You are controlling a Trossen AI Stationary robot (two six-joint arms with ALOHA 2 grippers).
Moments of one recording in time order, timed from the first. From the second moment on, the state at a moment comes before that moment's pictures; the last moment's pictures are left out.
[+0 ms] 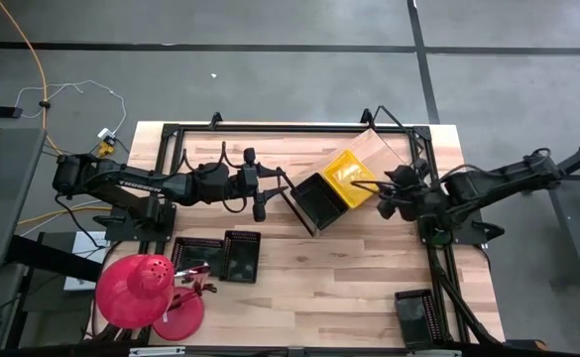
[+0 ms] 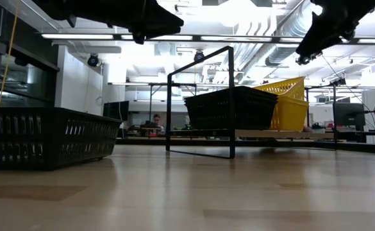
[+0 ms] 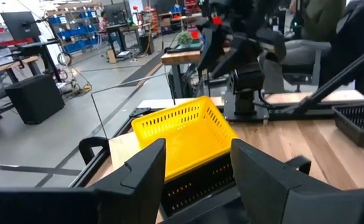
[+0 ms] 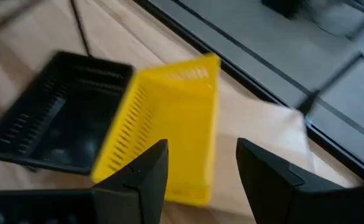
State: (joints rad) left arm 0.15 1.29 0.69 0.51 -0.20 0.14; right arm 0.29 0.85 0.83 -0.96 0.83 0.71
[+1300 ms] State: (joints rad) left arm 0.22 1.14 0.69 0.40 -0.20 0.18; right arm 0.18 0.67 0.70 -0.63 0.92 0.34
